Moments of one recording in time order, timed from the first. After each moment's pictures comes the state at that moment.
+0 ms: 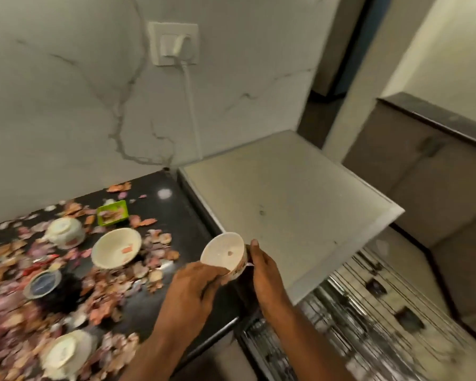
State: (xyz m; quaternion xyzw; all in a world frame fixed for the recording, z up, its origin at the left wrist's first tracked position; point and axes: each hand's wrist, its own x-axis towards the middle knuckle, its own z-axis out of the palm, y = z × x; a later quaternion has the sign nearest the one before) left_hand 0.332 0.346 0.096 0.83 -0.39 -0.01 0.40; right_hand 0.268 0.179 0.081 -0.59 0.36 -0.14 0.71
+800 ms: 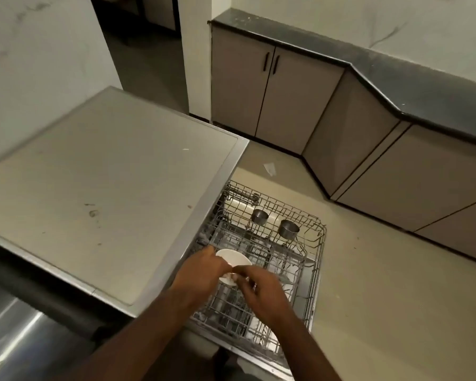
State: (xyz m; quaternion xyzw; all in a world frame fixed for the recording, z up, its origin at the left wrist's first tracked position) left_hand 0.187 0.057 0.027 0.68 -0.71 -0.19 0.00; right_hand -0.003 0.023 -0.011 -0.77 0.47 -0.14 0.40
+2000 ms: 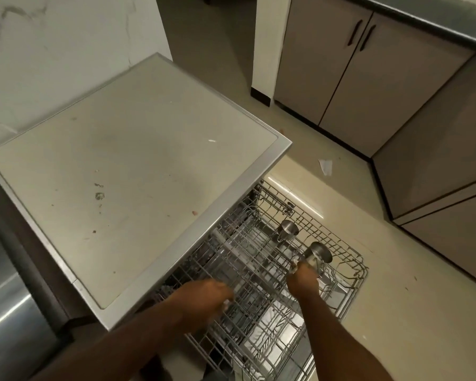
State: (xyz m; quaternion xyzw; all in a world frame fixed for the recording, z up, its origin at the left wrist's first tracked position) left_hand 0.169 0.019 -0.024 0.68 -0.63 -0.38 -0.02; right_hand -0.036 -0.180 -0.179 -0.65 0.65 0.12 0.37
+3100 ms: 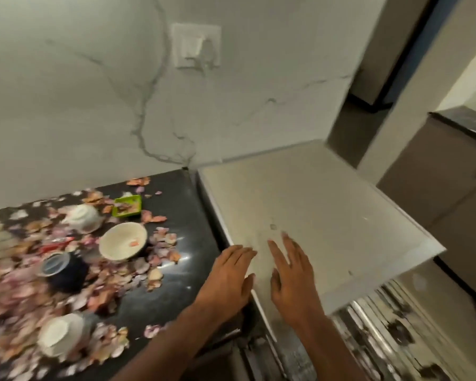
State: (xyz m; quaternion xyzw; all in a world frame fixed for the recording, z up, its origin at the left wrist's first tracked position) left_hand 0.347 0.239 0.044 0.87 -0.41 -0.01 0.26; right_hand 0.251 0.071 0.048 -0.96 0.12 -0.14 0.21
